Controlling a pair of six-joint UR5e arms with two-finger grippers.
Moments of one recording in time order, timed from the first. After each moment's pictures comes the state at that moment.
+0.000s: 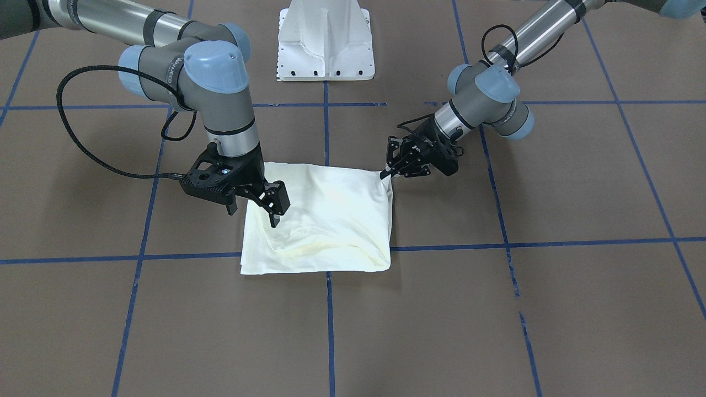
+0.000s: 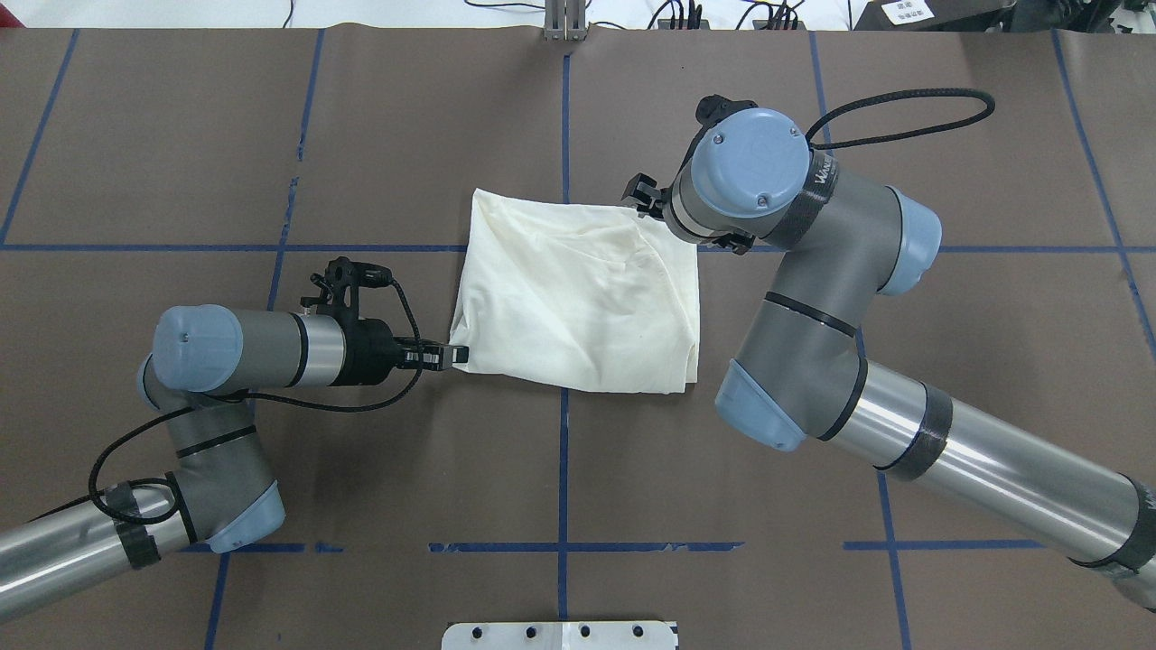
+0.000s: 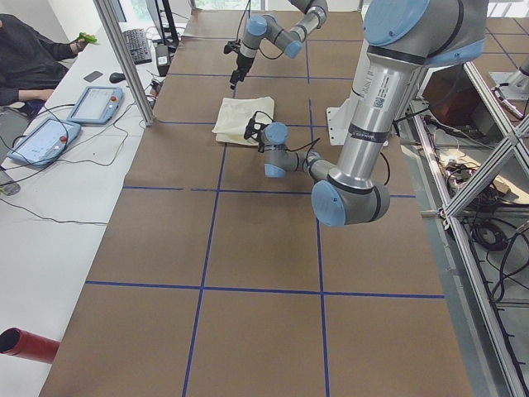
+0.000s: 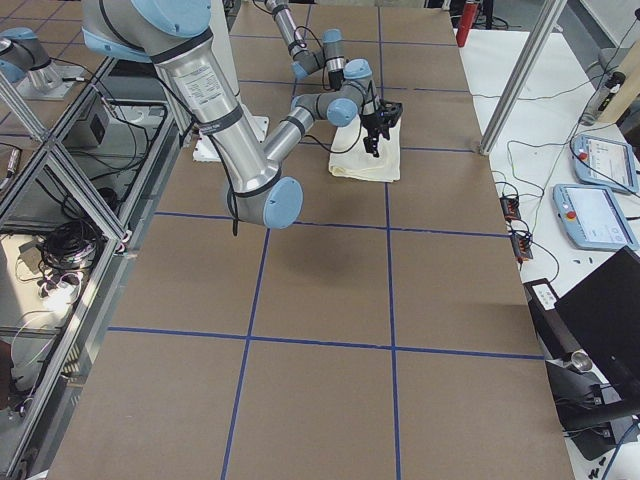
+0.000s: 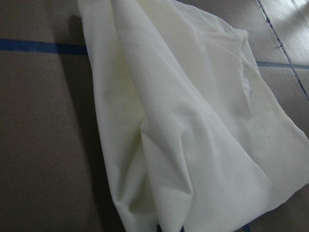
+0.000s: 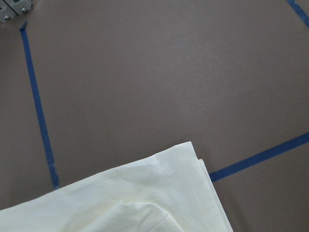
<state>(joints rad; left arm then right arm) -0.52 -1.96 -1.41 -2.86 -1.85 -1.20 0.64 -0.92 1.64 -1.44 1.67 1.54</state>
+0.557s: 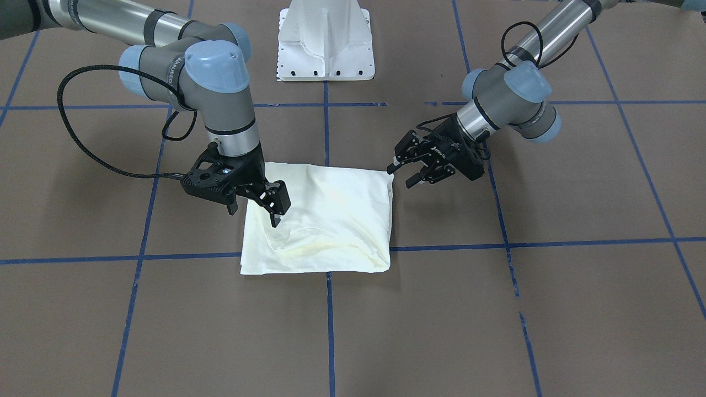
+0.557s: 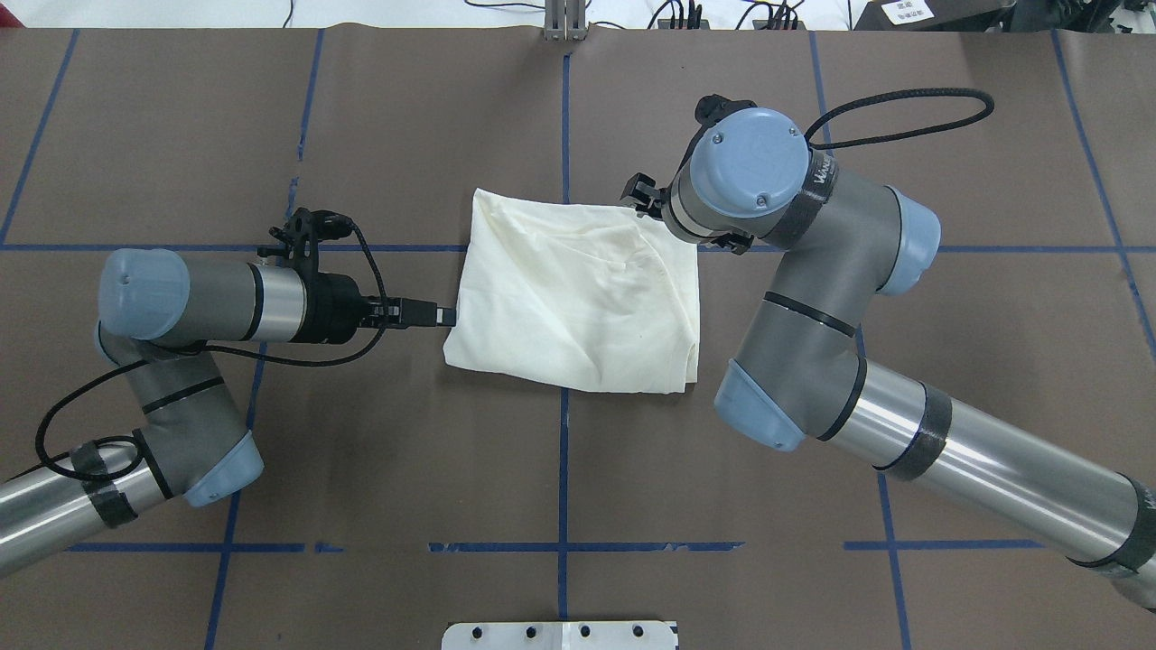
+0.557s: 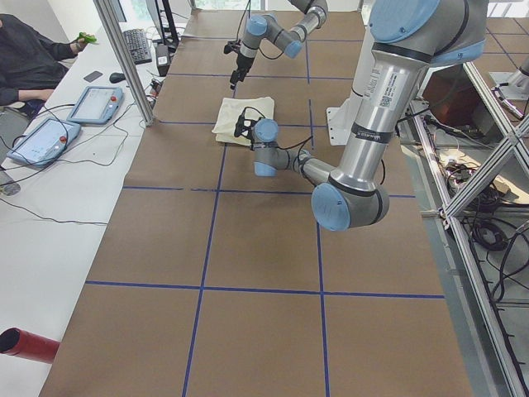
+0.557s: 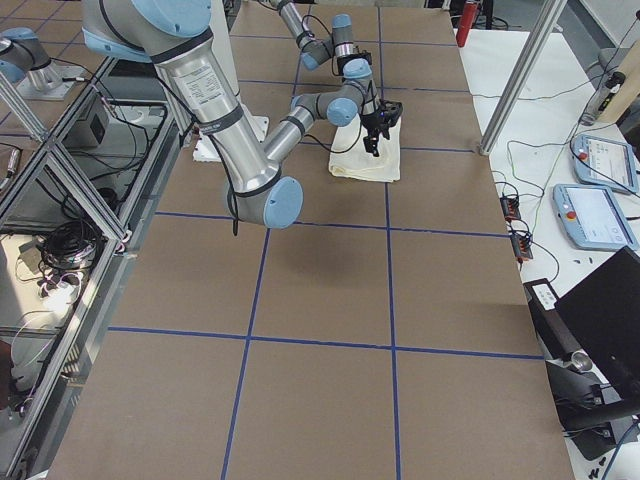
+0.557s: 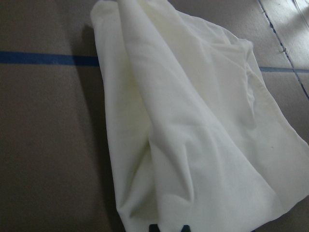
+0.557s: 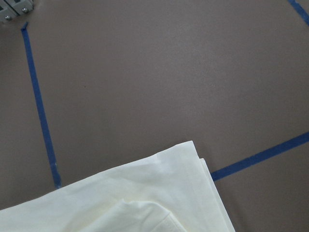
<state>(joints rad) -0.62 -1.97 -1.46 -2.86 -1.96 -1.33 0.64 -0.92 1.64 -1.44 1.67 1.55</state>
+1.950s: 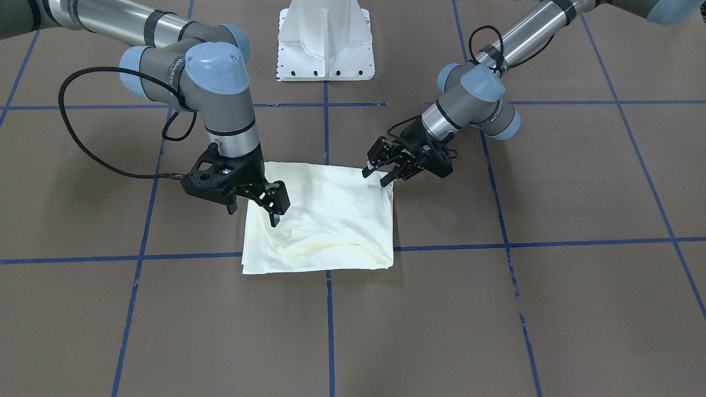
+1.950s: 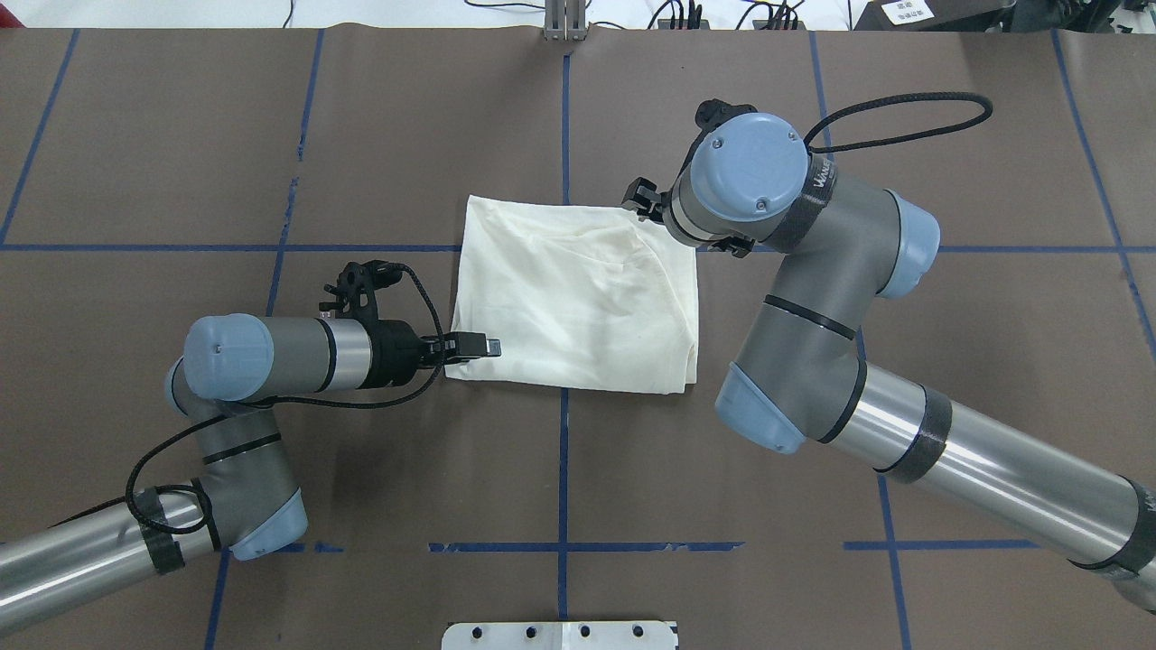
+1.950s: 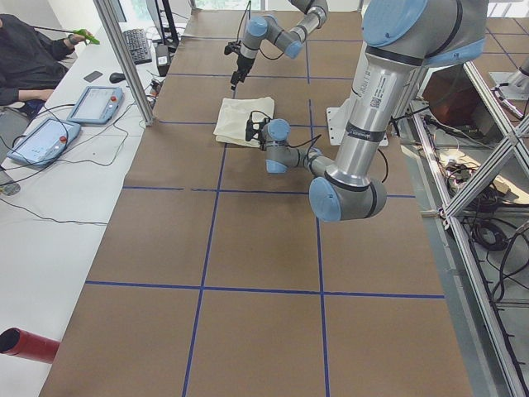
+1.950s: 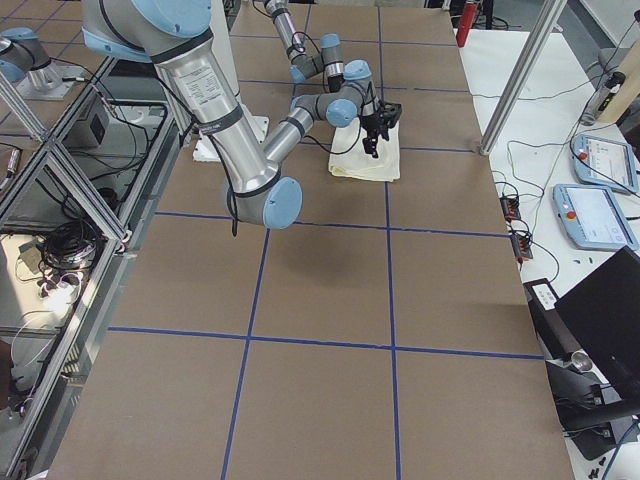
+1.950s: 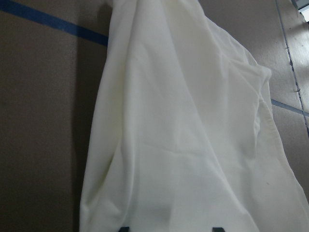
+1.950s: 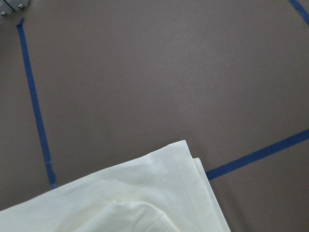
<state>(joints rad) -0.48 -2.01 -1.38 -2.85 -1.78 -1.46 0.64 -0.93 1.63 -1.44 1.67 1.54</state>
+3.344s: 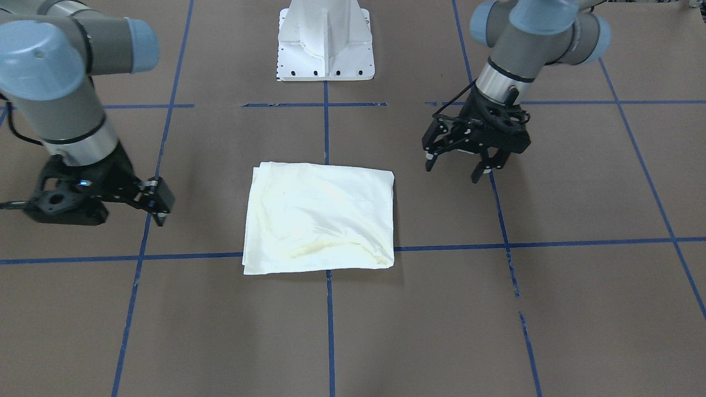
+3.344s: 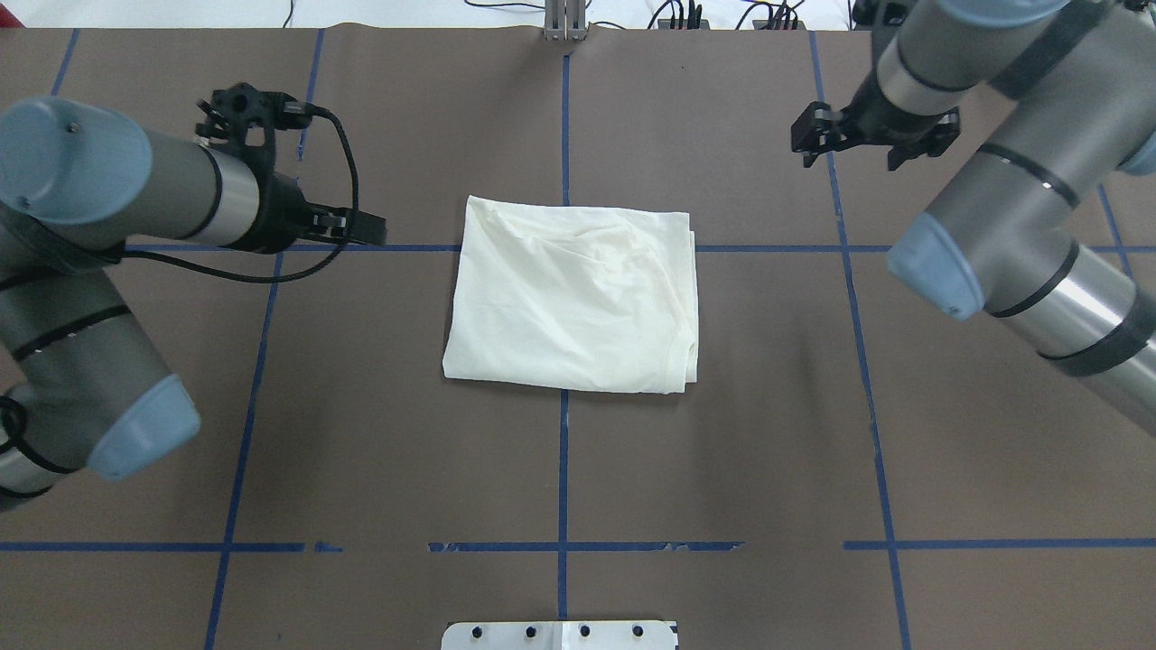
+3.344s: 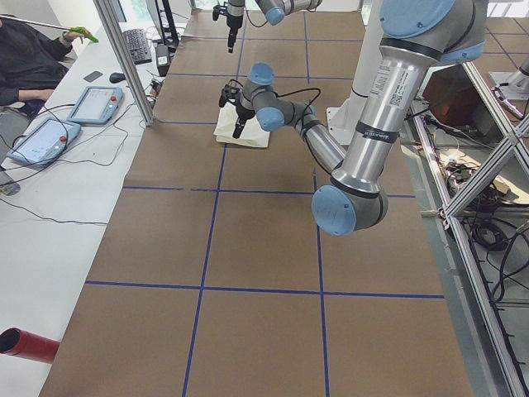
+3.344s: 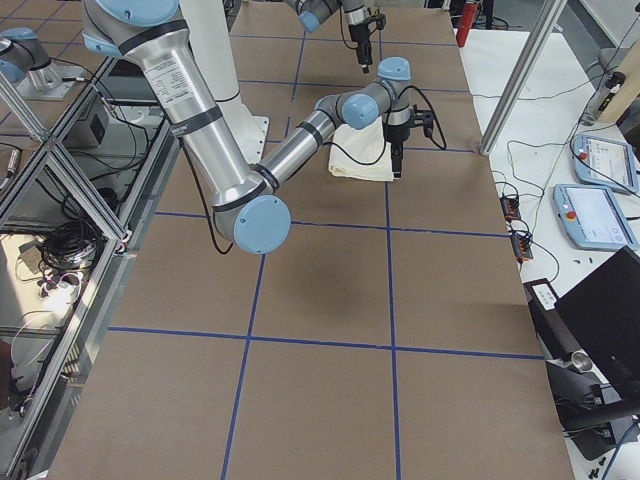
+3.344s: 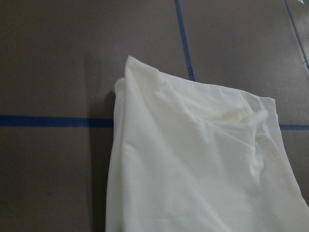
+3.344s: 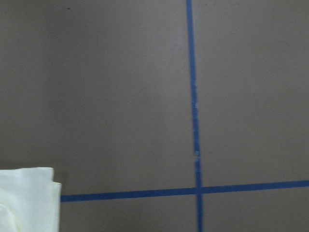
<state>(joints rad) -0.81 -1.91 -1.97 -1.81 -1.88 -0.85 1.02 -1.09 1.81 -1.73 2.03 0.77</state>
